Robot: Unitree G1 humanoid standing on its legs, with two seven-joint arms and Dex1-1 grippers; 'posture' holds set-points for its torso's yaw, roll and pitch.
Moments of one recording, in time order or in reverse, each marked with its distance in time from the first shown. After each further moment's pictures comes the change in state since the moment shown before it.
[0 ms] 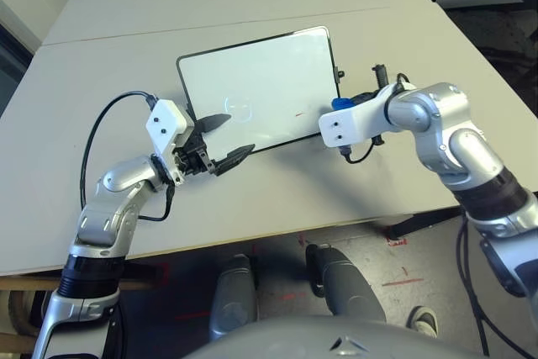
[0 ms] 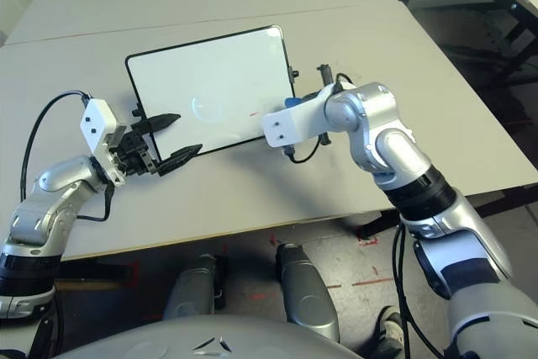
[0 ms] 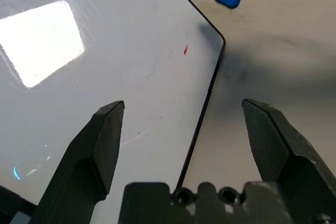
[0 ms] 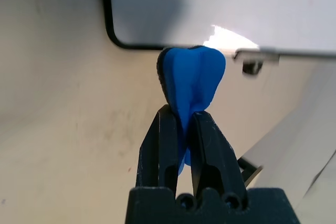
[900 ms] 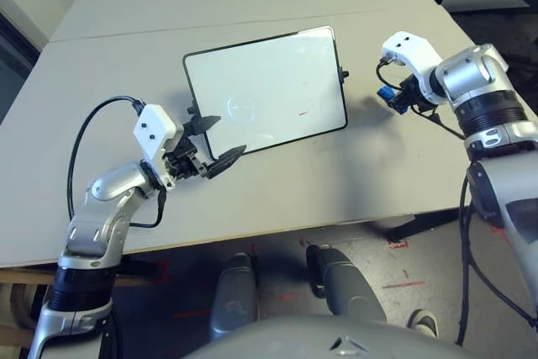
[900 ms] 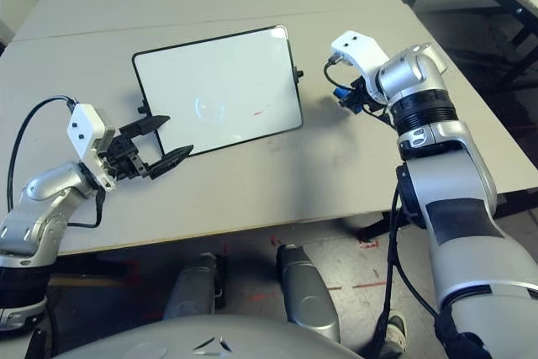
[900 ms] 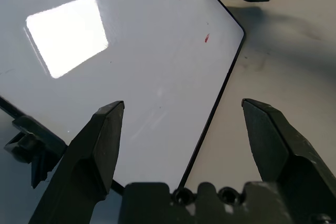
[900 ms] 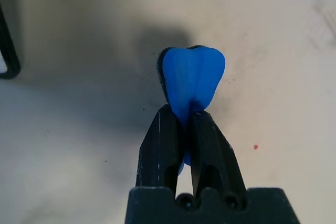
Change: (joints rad) left arm 0.090 0.015 0.075 -0.056 -0.001 -0.002 0.034; right arm -0.473 0.168 -0.141 1.151 0.468 0.503 -0.237
